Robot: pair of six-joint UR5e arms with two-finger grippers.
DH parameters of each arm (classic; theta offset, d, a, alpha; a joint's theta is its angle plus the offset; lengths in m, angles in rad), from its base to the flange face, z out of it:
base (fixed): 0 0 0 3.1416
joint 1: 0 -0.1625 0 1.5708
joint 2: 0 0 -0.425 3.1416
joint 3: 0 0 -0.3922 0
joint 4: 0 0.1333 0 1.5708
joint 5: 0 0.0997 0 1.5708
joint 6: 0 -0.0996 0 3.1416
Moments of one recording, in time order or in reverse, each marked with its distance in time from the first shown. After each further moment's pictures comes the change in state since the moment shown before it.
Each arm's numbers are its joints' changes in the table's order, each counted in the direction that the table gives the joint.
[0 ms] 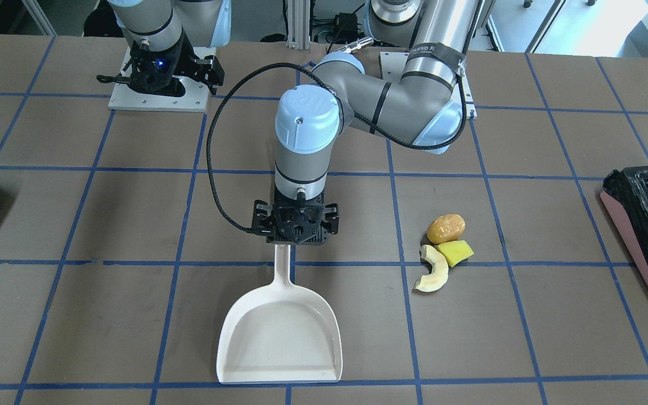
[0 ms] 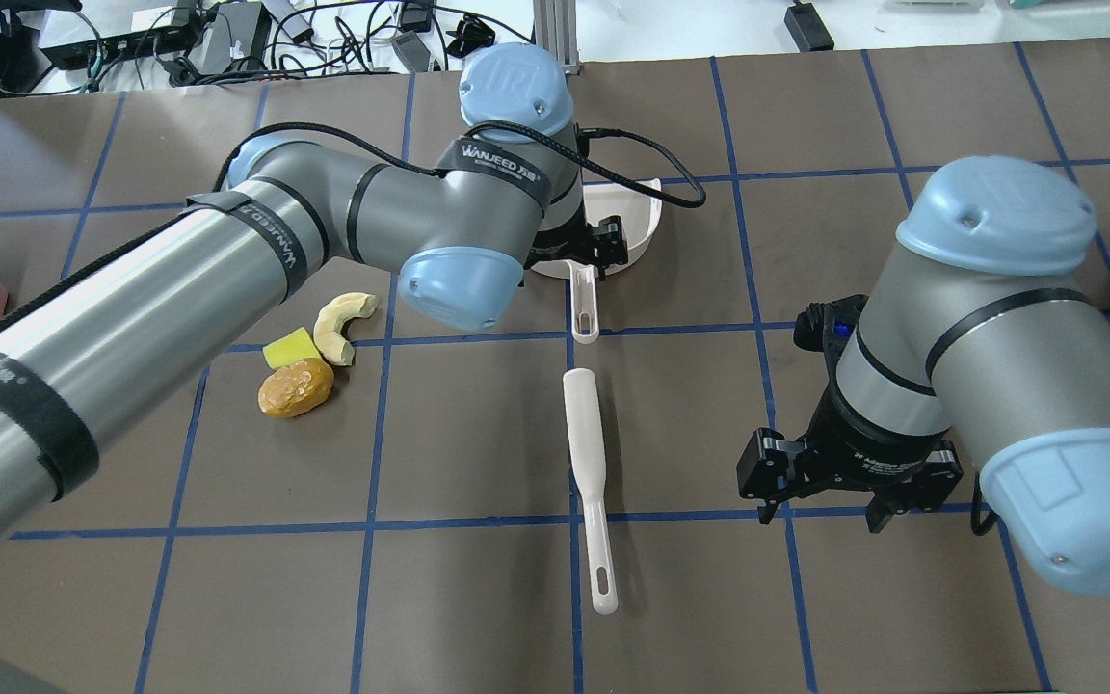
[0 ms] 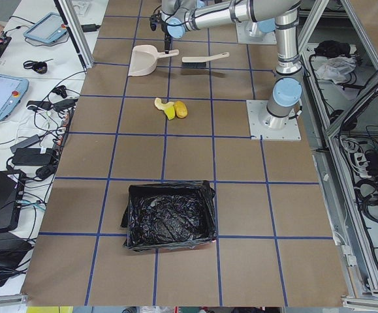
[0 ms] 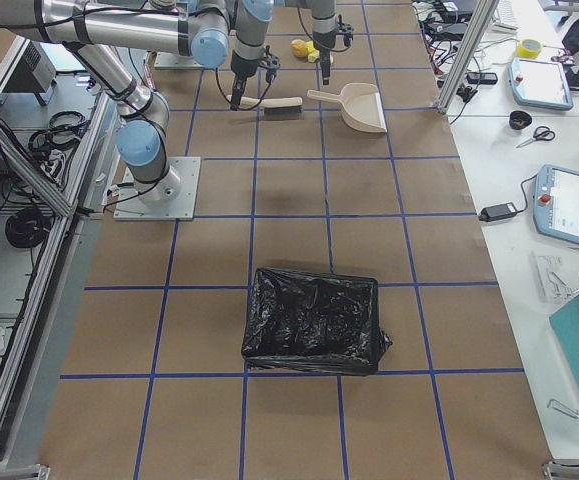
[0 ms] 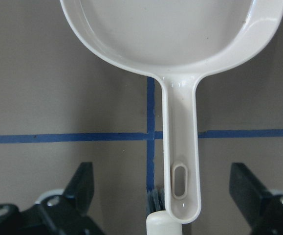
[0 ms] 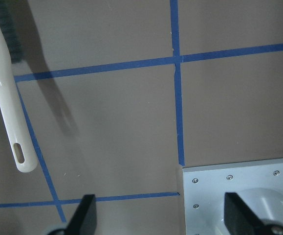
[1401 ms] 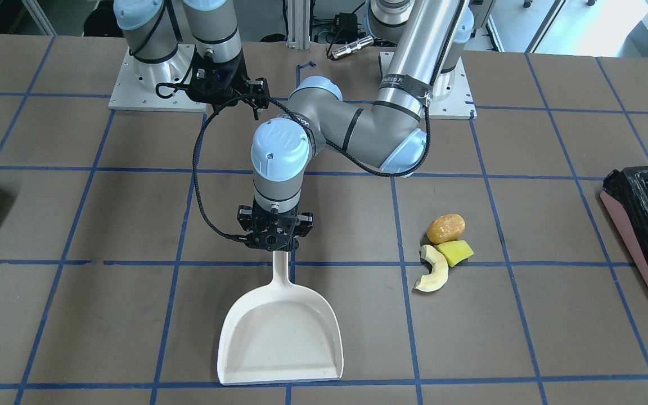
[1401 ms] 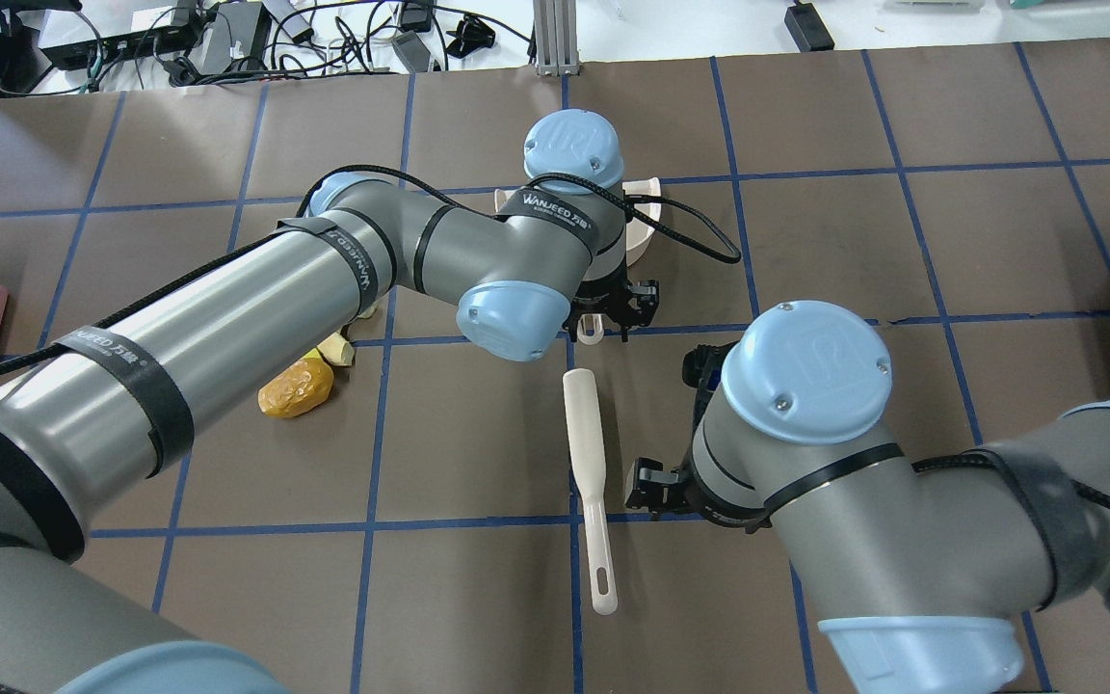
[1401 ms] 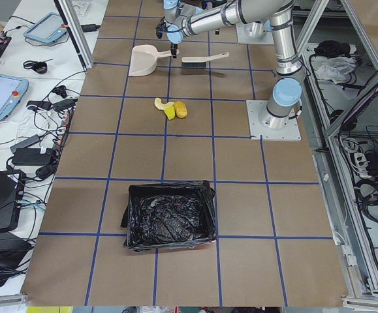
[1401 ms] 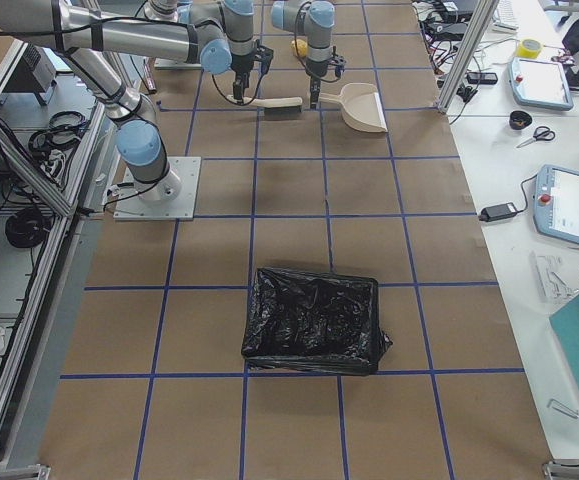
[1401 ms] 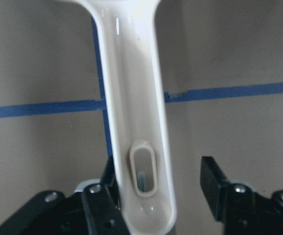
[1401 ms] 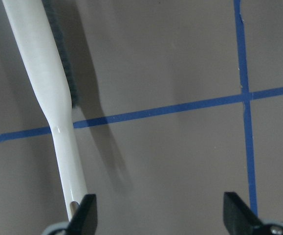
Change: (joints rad) left arm 0.039 0.082 -0.001 -0.030 -0.059 -0.030; right arm -0.277 -0.082 0.144 -0.480 -0.023 -0.327
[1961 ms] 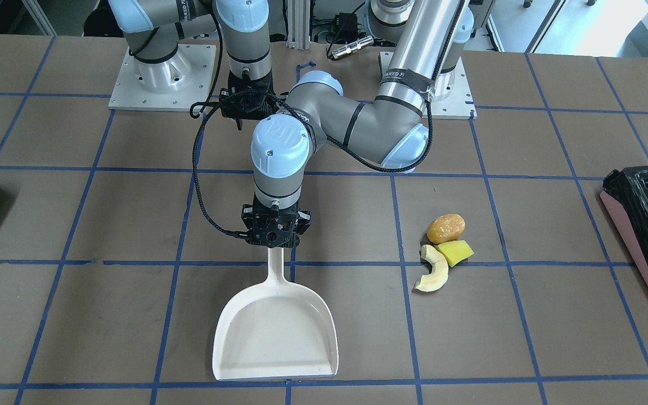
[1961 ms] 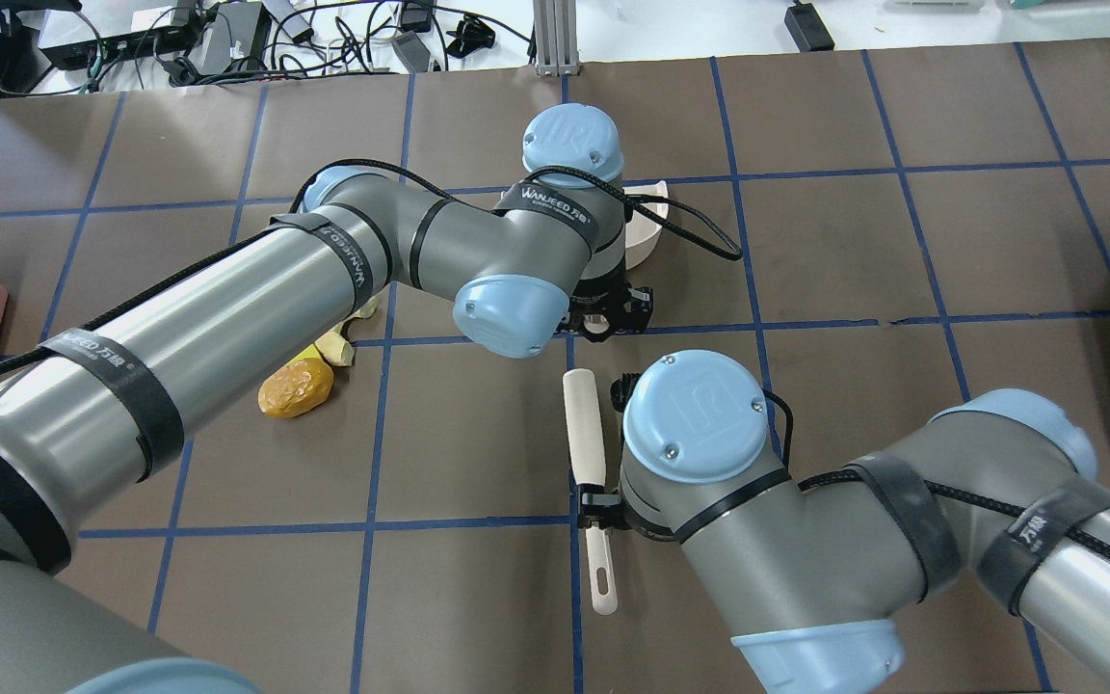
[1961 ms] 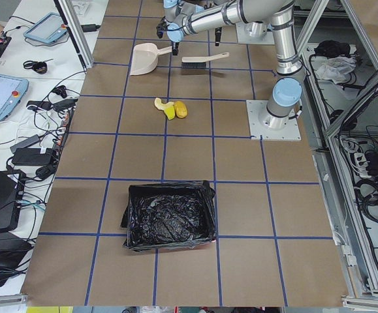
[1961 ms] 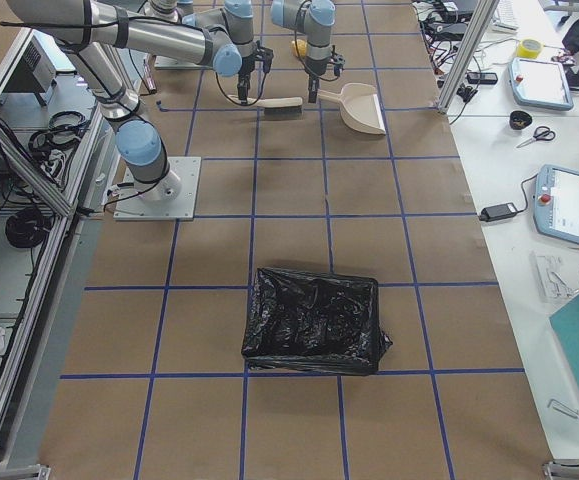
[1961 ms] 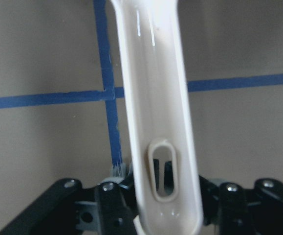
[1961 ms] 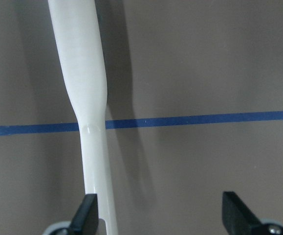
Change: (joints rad) left arm 0.000 -0.017 0.006 -0.029 0.000 0.000; right arm -0.118 -0.124 0.007 -0.136 -0.029 -0.012
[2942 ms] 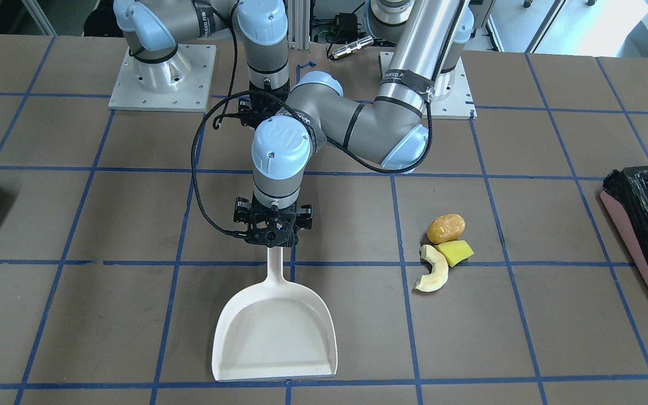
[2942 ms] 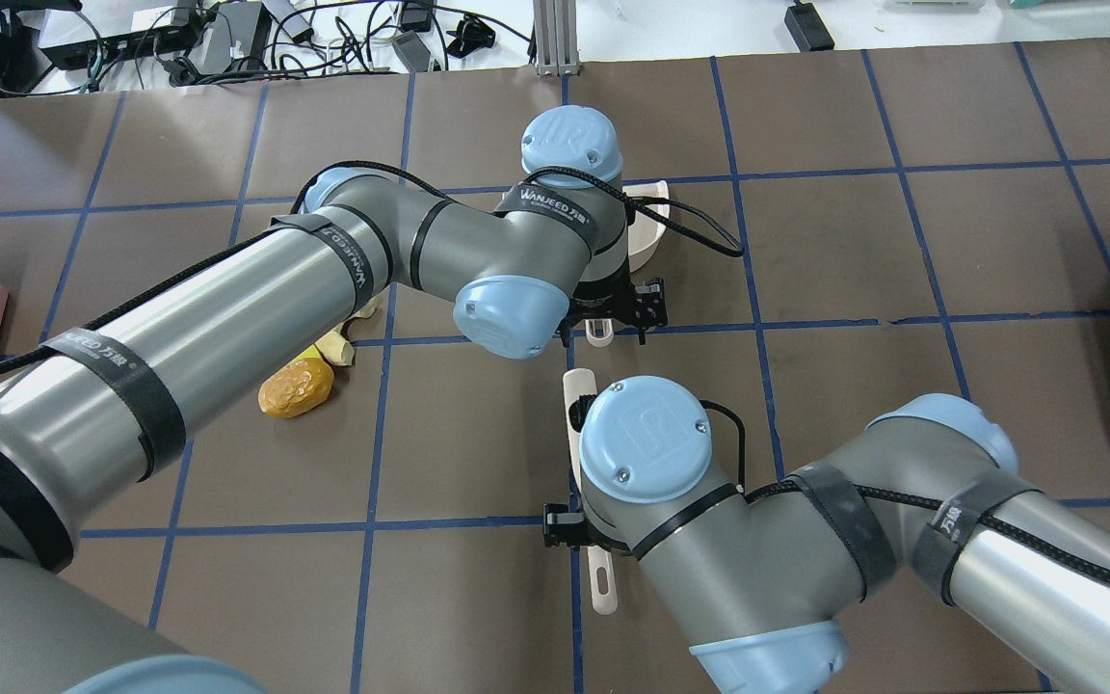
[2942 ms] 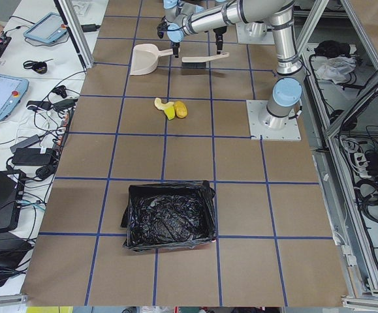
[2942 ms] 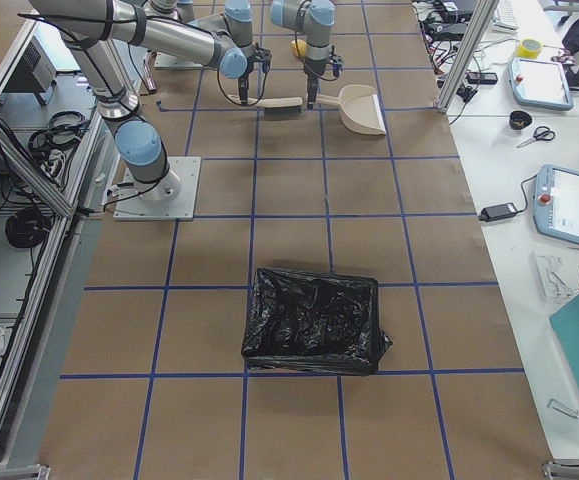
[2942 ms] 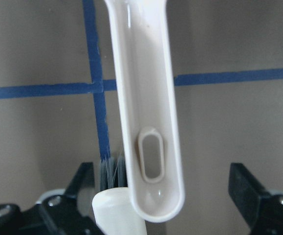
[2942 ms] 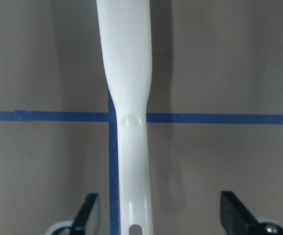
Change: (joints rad) left arm 0.000 0.004 -0.004 -0.002 -0.037 0.019; right arm -0.070 -0.089 0.003 -0.083 0.024 0.001
